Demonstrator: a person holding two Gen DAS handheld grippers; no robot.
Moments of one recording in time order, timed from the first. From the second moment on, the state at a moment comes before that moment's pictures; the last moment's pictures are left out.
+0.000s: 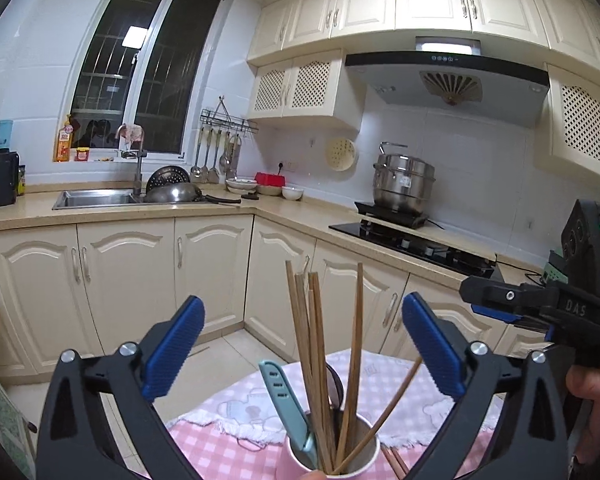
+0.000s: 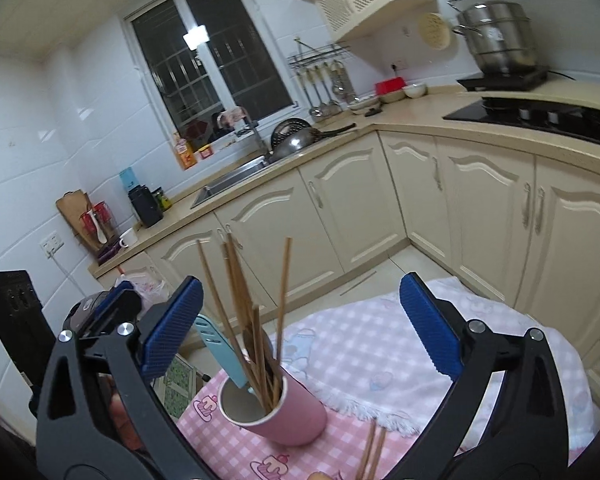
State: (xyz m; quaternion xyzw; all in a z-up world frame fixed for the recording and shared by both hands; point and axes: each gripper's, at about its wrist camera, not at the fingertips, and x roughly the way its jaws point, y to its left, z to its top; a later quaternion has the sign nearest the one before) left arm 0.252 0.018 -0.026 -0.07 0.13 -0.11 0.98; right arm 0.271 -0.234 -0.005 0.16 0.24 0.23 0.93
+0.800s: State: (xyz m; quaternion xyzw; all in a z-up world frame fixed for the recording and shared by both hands) left arm 0.221 -0.027 -0.072 -0.06 0.25 -0.14 0.96; right arm 0.231 -0.284 -0.055 0.16 0.34 0.16 0.91
